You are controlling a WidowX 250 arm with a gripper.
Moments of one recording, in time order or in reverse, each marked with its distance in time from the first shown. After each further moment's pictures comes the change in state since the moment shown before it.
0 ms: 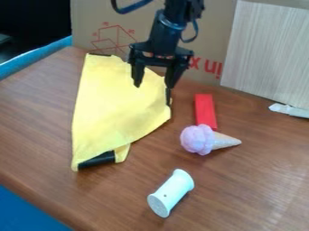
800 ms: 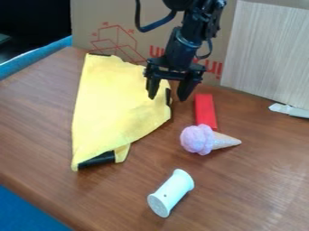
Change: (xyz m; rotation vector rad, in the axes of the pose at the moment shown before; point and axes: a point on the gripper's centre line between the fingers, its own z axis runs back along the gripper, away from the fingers) arm -0.004 -0.026 -0.020 0.027 -0.005 -0.014
